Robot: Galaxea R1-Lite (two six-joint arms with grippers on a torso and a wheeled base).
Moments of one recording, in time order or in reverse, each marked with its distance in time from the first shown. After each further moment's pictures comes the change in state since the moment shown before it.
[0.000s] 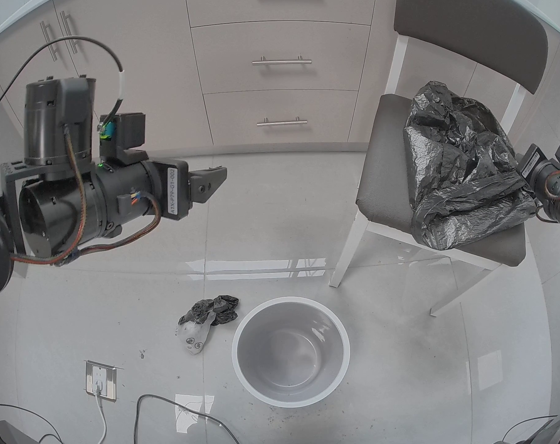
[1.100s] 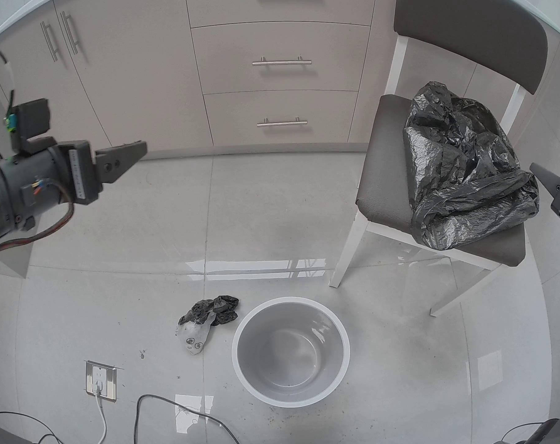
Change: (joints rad) left arm 0.162 -0.240 0.073 0.064 -0.097 -0.003; right arm 0.167 -0.351 0.192 0.074 0.139 -0.103
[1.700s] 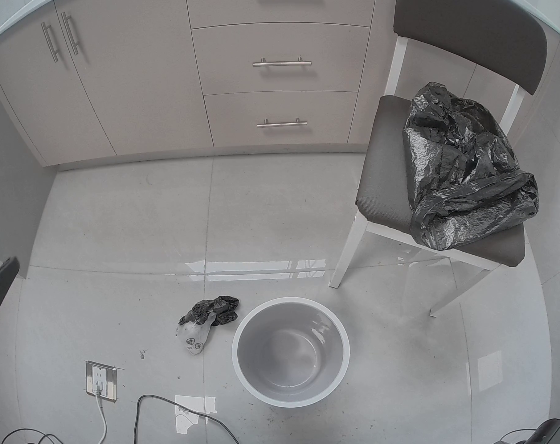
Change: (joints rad) left arm 0.371 -0.648 0.401 0.173 -0.231 -0.053; right arm 0.033 -0.377 -0.037 0.215 0.011 -0.116
